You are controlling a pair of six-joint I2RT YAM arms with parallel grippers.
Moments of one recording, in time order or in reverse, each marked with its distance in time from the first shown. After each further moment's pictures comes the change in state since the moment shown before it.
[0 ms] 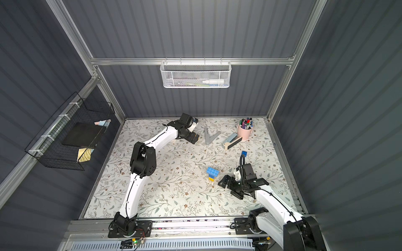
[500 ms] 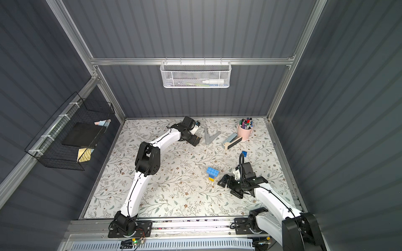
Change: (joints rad) left arm 0.000 0.108 0.048 0.033 0.002 0.037; right arm 0.000 0.031 0.016 0.000 -0.005 -0.016
